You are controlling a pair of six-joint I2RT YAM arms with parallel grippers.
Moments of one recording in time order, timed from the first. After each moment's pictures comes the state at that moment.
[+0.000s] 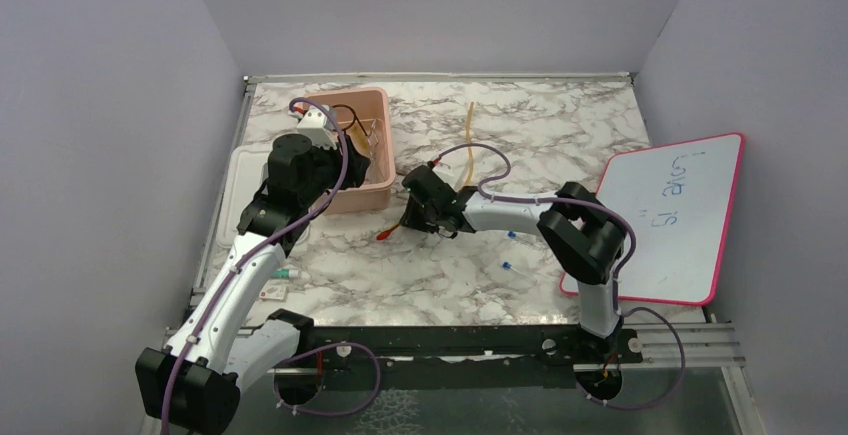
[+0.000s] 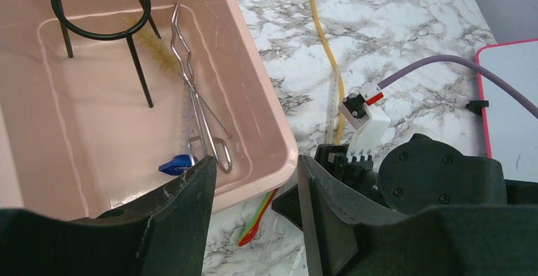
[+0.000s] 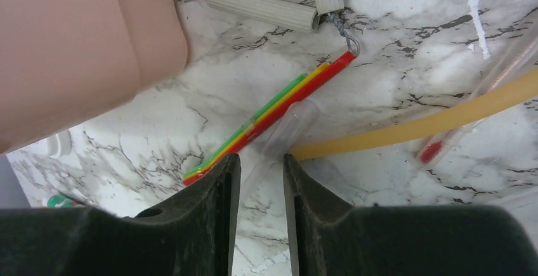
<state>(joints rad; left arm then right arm) -0.31 0.96 0.87 -0.24 0.12 -0.30 0.92 1.96 1.23 -0.15 0.15 1.03</state>
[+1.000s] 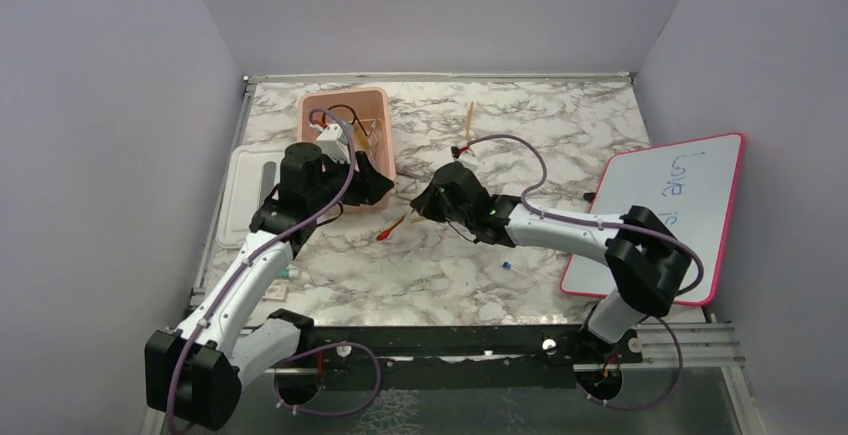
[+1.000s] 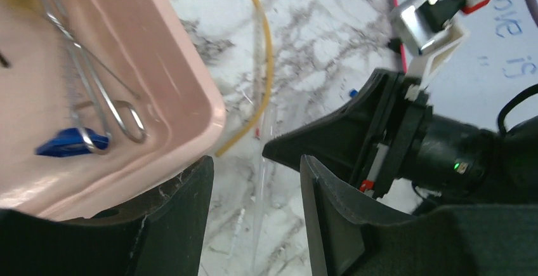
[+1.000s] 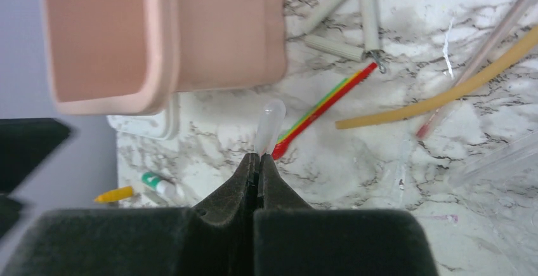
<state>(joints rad) -0.31 0.99 0.78 -0.17 0.36 -0.40 0.93 1.66 1.02 0.03 0.24 0.99</state>
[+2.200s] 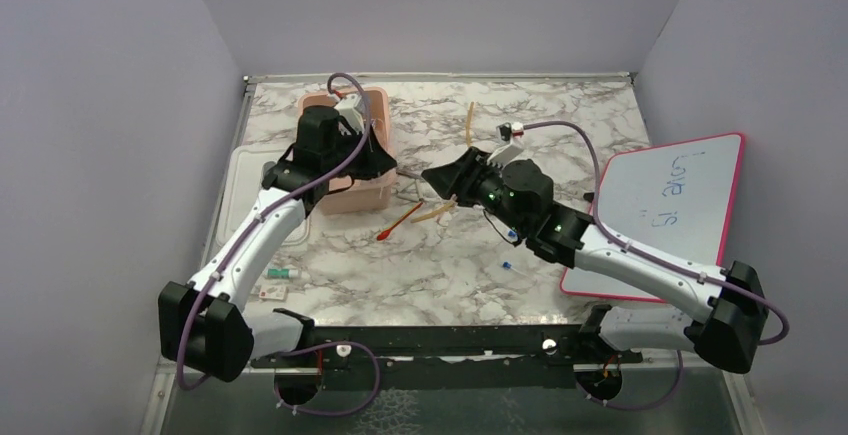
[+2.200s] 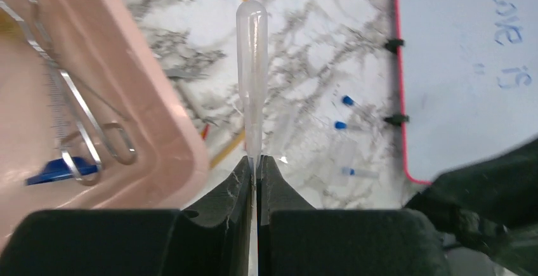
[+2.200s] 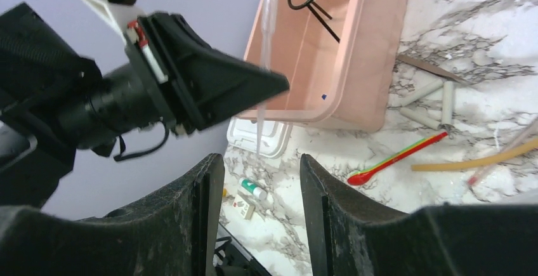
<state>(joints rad) -0.35 1.21 1.01 -0.28 0.45 -0.41 0.93 1.21 0.91 0.15 0.21 0.86</state>
